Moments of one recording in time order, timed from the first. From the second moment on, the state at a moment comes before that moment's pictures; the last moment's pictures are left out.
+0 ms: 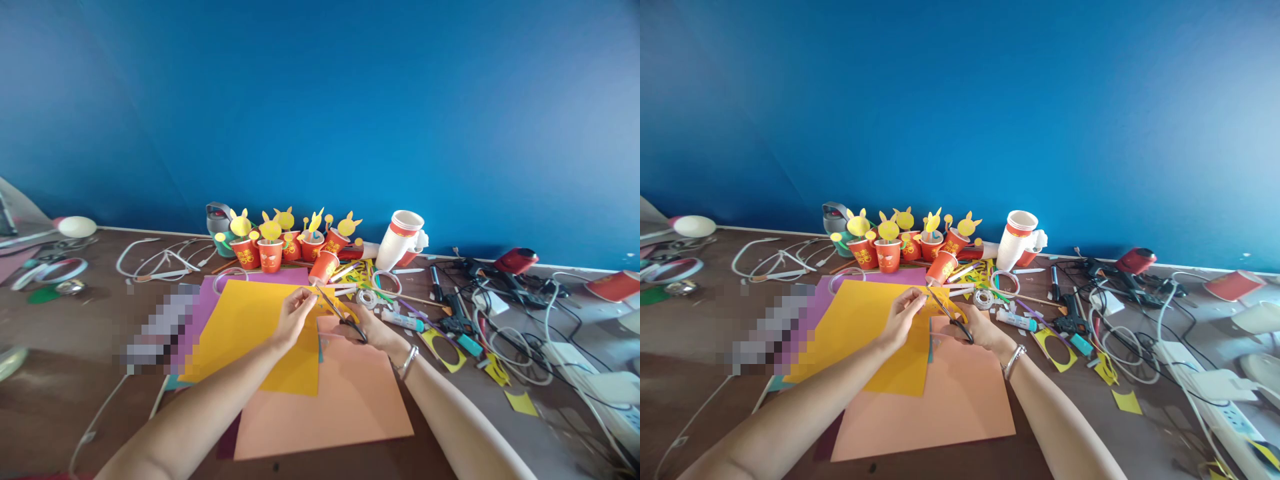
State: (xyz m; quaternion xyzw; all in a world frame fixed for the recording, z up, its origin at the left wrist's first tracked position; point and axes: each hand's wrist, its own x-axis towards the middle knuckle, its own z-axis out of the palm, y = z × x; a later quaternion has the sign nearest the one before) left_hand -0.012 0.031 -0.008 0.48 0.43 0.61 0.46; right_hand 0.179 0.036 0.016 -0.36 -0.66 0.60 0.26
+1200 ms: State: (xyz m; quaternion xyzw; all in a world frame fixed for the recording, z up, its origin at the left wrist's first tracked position) left_hand -0.013 0.031 -0.007 0.50 0.46 0.59 0.43; right_hand 0.186 0.047 0.012 -0.34 -0.64 0.63 0.27
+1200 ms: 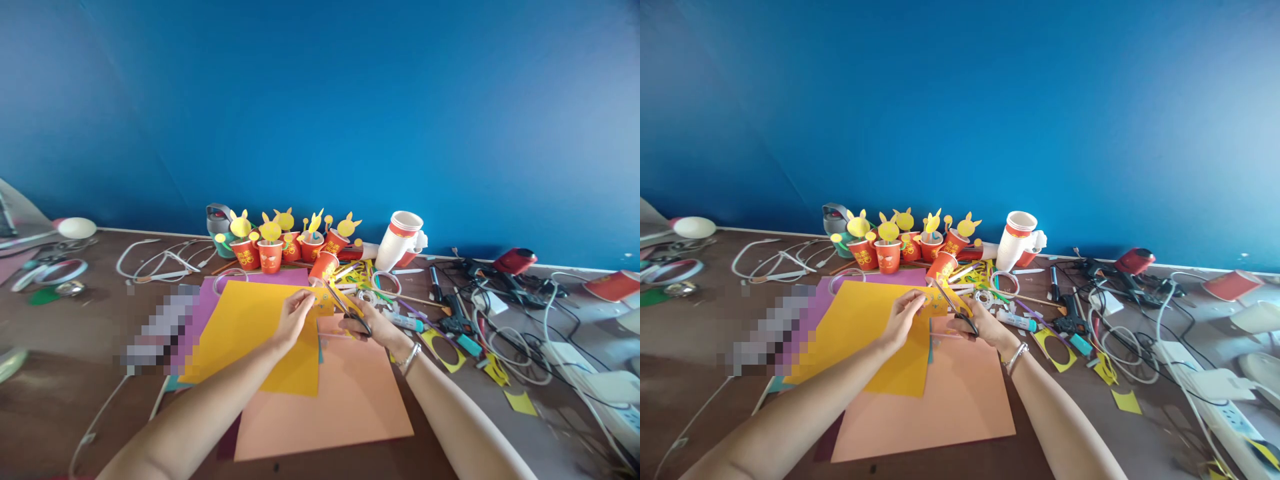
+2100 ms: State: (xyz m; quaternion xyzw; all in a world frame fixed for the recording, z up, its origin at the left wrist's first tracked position) left_hand 0.005 0.018 0.003 0.38 0.44 0.59 0.57; right_hand 0.161 0.038 0.012 -0.34 -0.55 0.58 0.50
